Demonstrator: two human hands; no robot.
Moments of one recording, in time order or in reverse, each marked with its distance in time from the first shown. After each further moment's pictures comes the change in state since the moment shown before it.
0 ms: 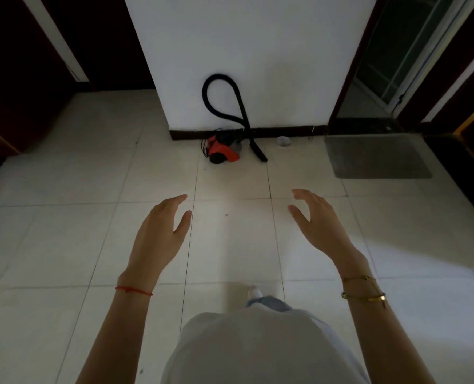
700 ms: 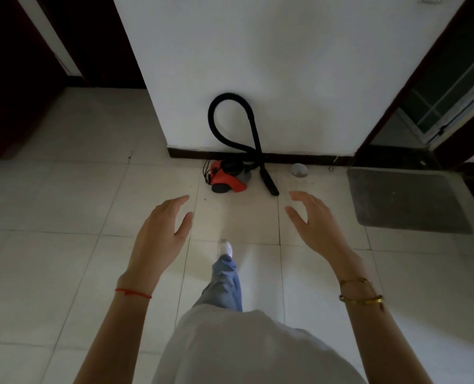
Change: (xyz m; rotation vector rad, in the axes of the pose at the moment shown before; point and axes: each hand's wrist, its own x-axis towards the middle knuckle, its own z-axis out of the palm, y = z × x) left_hand 0.401 -0.063 0.071 0.009 -0.035 -0.053; right_hand 0.429 0.028 0.037 -0.010 -0.081 -0.020
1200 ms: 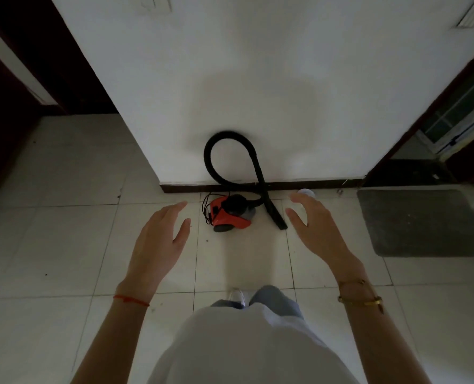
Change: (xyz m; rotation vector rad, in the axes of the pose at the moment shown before) left_hand 0.309 -0.046 -0.017 0.045 -0.048 0.029; right_hand 0.293 -0.033 -0.012 0.118 0.094 0.003
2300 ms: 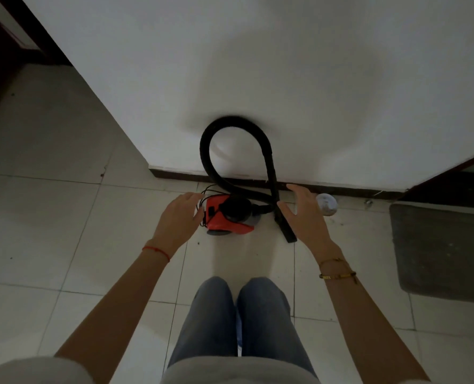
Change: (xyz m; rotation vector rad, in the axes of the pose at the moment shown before) left_hand 0.254 -0.088 0.244 0.023 -0.133 -0.018; right_hand 0.256 0.189 0.165 -0.020 -0.110 0.062
